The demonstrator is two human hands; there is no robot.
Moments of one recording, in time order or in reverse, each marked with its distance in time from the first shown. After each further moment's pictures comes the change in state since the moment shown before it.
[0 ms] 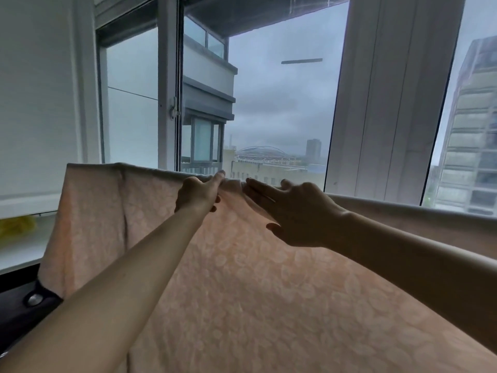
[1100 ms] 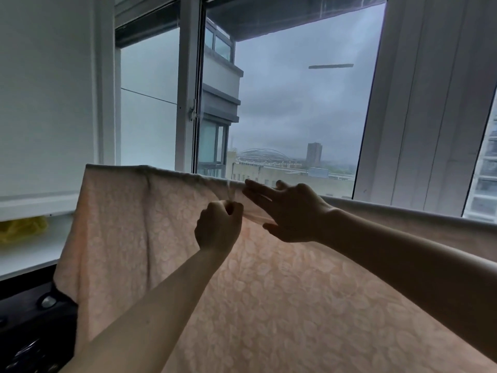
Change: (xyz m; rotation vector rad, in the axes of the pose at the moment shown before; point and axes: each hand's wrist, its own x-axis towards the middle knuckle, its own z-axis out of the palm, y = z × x) left_hand 0.008 -0.068 -0.024 0.047 0.020 0.313; right_hand 0.088 -0.039 0.007 0.013 0.003 -0.011
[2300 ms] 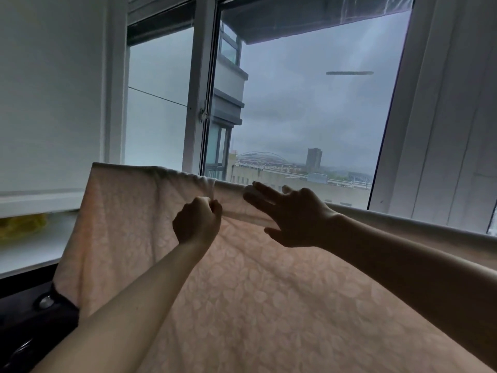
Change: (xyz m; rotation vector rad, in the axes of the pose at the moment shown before) left_hand 0.050 -0.055 -0.037 0.357 0.106 0.024; right_hand 0.037 -0.016 0.003 0.031 -0.009 0.001
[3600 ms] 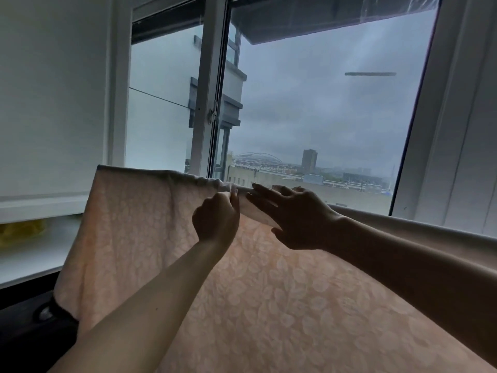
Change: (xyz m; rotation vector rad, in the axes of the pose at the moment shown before) left_hand 0.041 -0.023 0.010 -0.056 0.061 0.126; right_hand 0.056 -0.024 0.012 0.040 0.001 -0.005
